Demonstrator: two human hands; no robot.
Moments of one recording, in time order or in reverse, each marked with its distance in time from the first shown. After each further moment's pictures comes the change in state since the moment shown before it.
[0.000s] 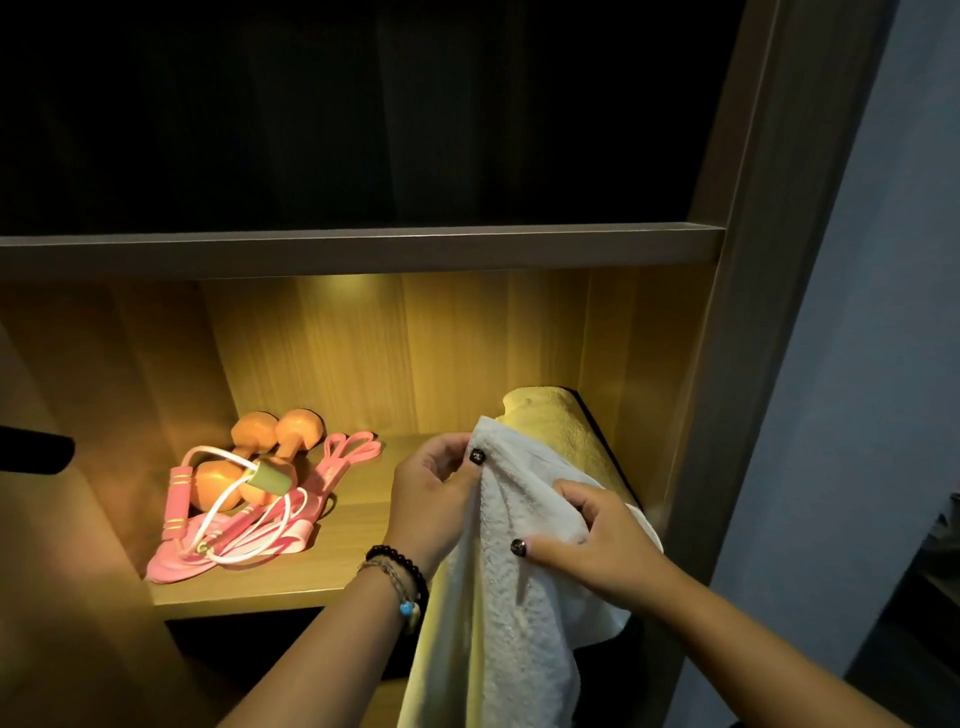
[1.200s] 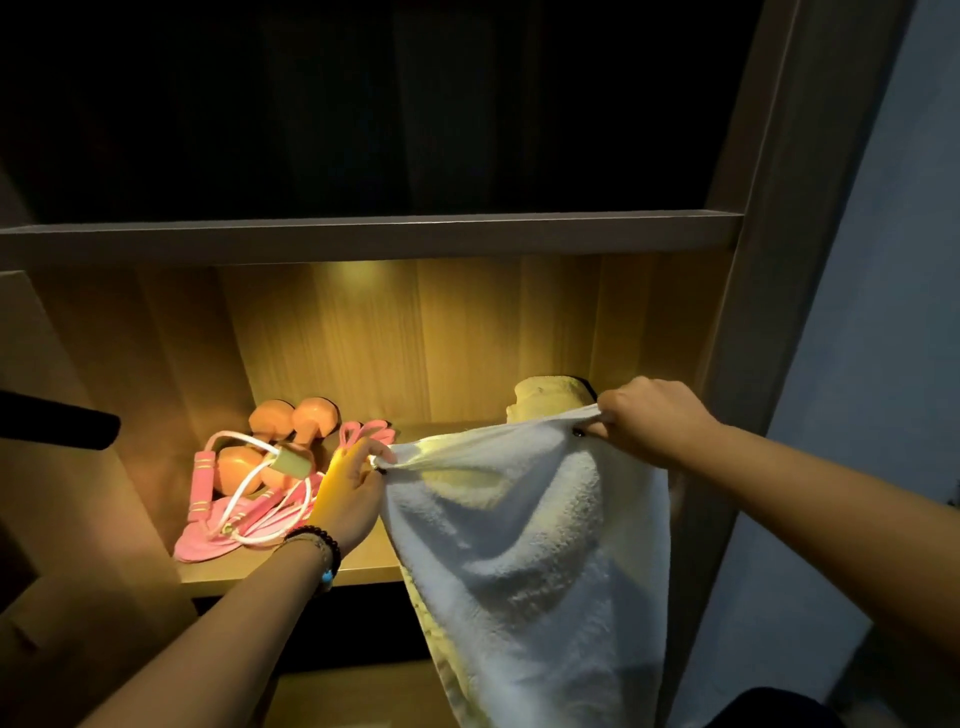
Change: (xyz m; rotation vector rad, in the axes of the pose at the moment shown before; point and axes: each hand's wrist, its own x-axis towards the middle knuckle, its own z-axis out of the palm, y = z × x) left_hand 0.031 -0.039 -0.110 0.542 -0.012 -0.015; right_hand 0.079 0.004 -0.068 -1.356 -0.081 -0.172
